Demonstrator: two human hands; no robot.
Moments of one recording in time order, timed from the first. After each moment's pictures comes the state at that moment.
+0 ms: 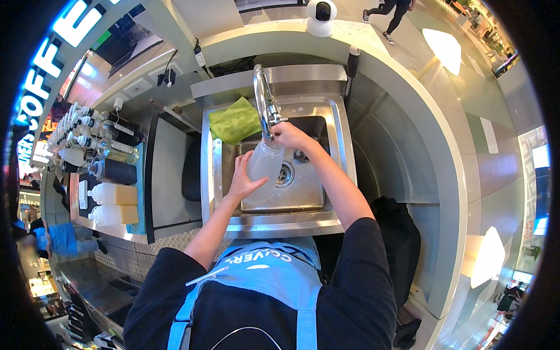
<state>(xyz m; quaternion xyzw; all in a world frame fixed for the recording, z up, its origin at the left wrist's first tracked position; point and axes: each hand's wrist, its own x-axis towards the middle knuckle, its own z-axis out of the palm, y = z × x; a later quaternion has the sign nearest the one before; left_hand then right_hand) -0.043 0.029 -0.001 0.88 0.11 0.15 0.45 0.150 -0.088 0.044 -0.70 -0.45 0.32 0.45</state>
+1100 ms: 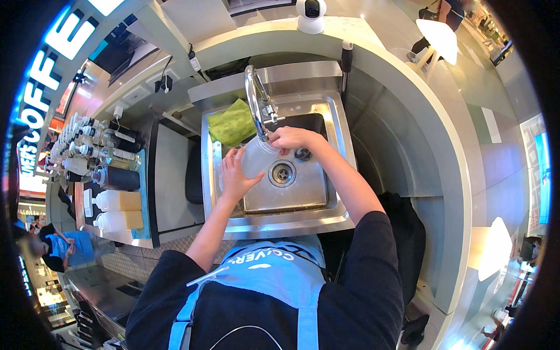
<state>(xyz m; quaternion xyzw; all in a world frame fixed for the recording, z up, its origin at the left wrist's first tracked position) -0.041 0.032 0.030 0.95 0.08 0.23 0.17 0.155 -0.102 0.064 -0.70 -0.42 0.48 0.31</state>
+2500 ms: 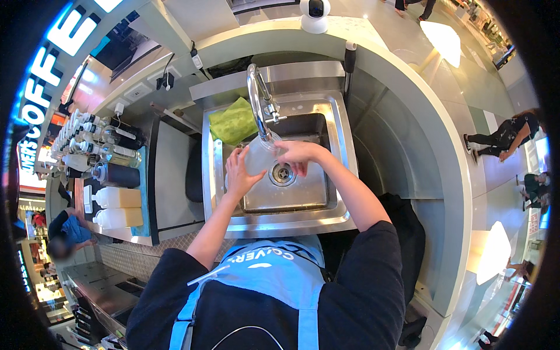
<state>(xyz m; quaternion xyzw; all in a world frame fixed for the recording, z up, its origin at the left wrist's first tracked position) -0.037 0.033 -0.005 0.94 0.10 0.23 0.21 0.126 -0.130 0.072 -0.70 -0.29 0.58 0.30</state>
